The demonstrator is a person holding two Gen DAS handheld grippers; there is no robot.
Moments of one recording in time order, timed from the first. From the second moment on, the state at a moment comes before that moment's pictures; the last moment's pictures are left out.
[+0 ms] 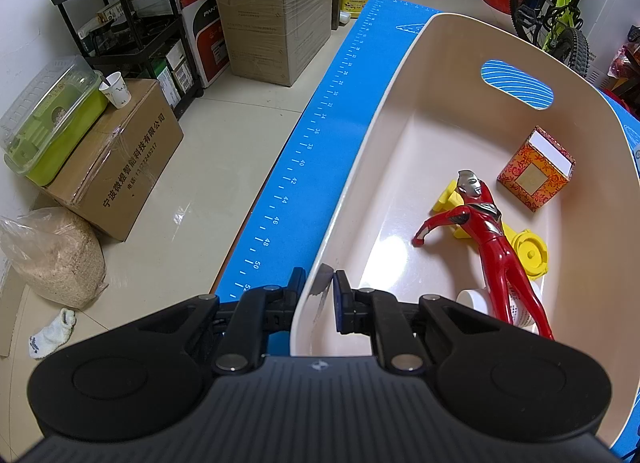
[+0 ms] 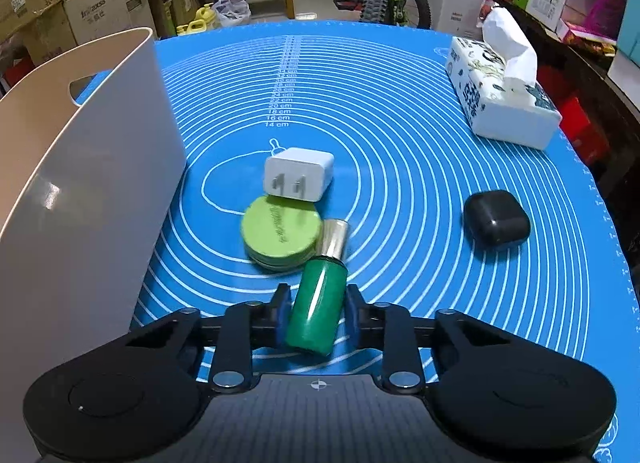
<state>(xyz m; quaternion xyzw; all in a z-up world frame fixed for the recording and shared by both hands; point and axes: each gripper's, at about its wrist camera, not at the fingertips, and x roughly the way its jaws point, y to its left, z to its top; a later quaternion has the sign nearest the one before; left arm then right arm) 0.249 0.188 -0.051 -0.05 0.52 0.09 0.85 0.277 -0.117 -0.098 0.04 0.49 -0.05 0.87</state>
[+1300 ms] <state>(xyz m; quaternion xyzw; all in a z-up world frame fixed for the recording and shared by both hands) 0.249 0.187 -0.053 -0.05 0.52 0.09 0.85 0.316 0.026 -0.025 -0.04 0.44 0.16 0.88</state>
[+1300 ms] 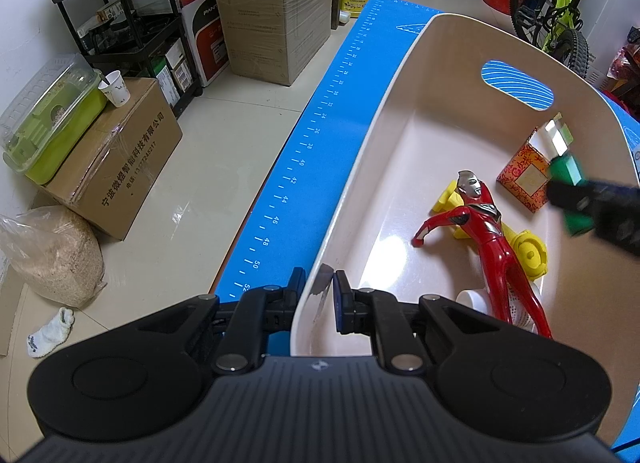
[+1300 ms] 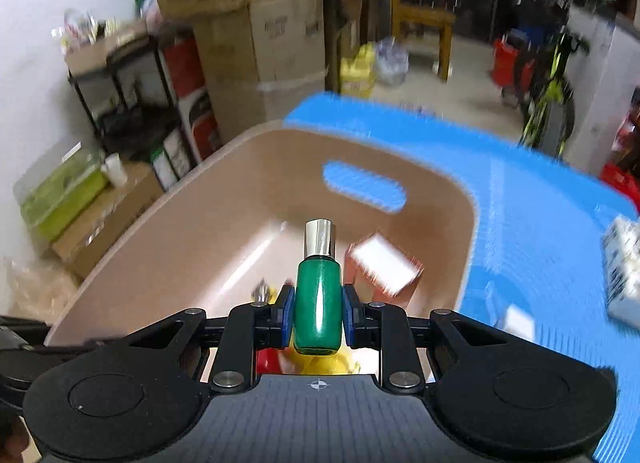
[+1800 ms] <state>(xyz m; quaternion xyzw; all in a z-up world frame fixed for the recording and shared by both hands) 0.249 0.186 -0.052 -0.05 0.52 0.09 0.85 0.312 0.047 -0.059 -0.10 0.51 0.17 0.84</state>
